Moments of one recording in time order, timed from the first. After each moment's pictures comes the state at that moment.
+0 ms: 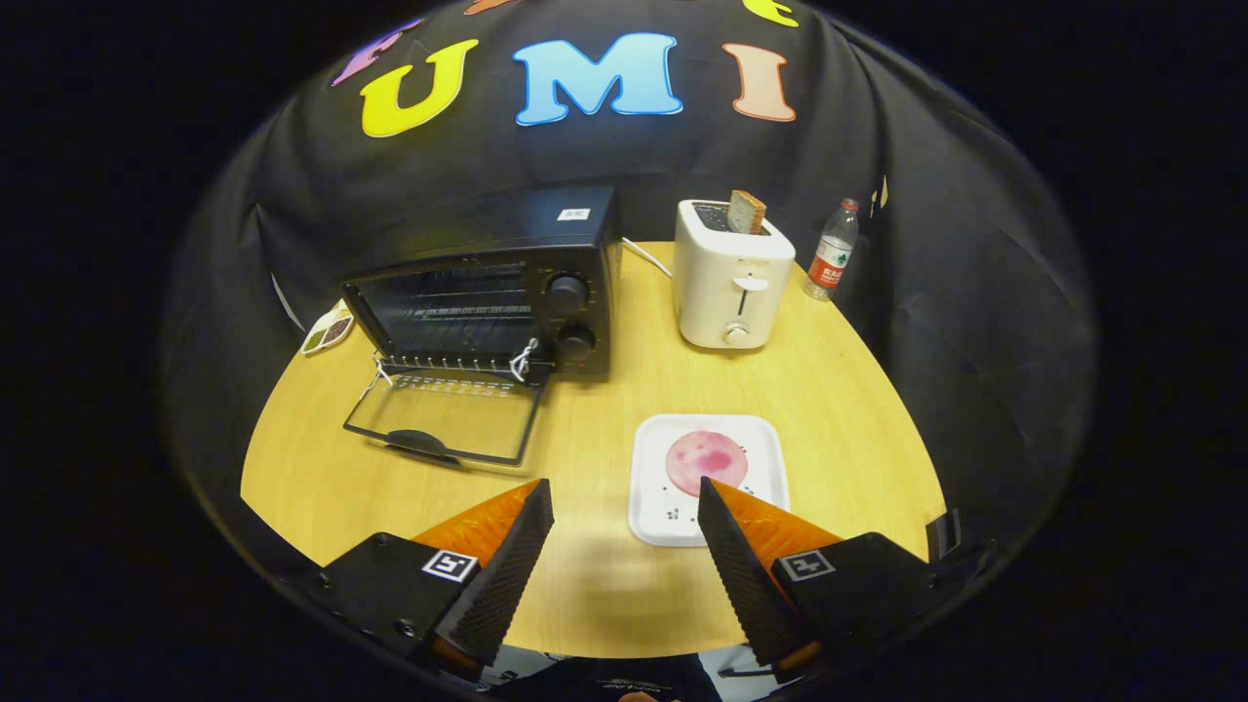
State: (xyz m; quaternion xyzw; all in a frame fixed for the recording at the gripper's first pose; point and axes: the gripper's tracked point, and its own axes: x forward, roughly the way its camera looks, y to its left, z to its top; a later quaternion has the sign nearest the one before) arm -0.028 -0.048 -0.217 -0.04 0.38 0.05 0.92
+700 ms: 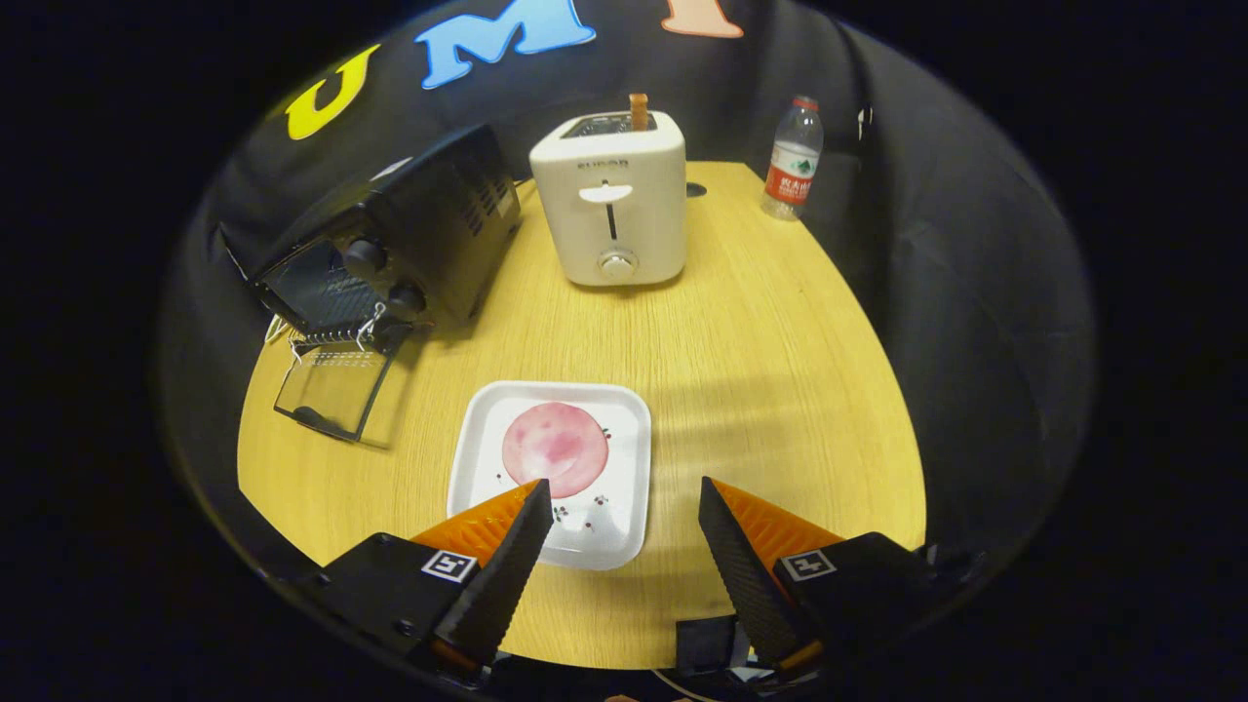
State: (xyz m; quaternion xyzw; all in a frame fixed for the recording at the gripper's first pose) arm 0.019 -0.164 -0.303 0.02 0.52 0.07 0.85
